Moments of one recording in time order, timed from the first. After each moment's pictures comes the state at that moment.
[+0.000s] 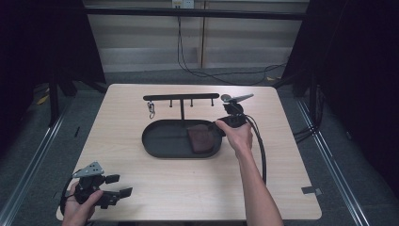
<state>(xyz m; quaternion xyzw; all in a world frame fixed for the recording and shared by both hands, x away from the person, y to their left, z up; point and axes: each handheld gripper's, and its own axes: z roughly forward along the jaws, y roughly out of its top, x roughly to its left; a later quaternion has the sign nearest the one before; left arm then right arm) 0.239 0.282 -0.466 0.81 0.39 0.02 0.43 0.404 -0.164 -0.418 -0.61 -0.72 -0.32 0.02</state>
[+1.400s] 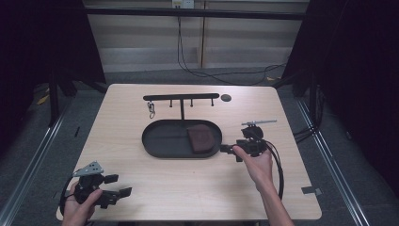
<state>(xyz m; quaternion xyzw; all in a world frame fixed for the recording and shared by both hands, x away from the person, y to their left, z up) 0.240 0.283 -0.466 0.81 0.40 0.02 0.42 0.308 -0.200 -0.420 -0.56 -0.73 -0.38 -0.05</state>
